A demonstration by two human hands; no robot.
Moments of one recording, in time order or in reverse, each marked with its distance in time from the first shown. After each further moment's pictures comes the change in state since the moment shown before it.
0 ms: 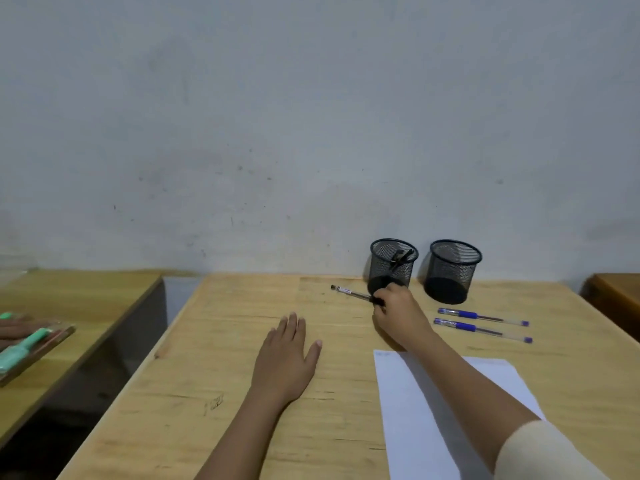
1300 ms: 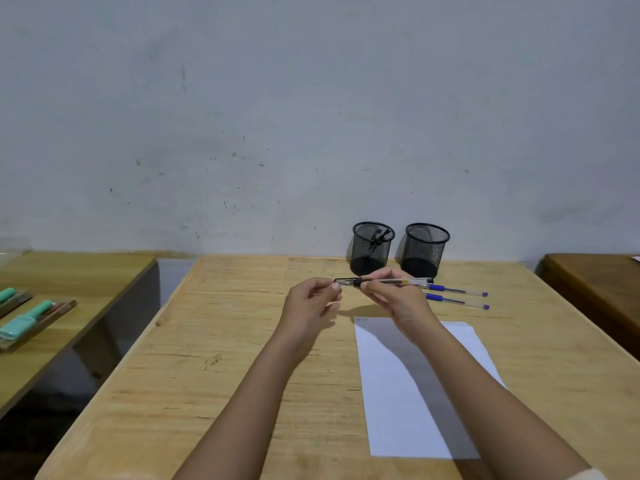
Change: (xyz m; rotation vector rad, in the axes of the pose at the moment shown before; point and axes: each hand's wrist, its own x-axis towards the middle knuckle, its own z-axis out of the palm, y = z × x) left_hand -0.029 0.069 -0.042 -1.471 0.000 -0.102; right_hand -0.082 -0.033 -0.062 1.409 0.019 0.195
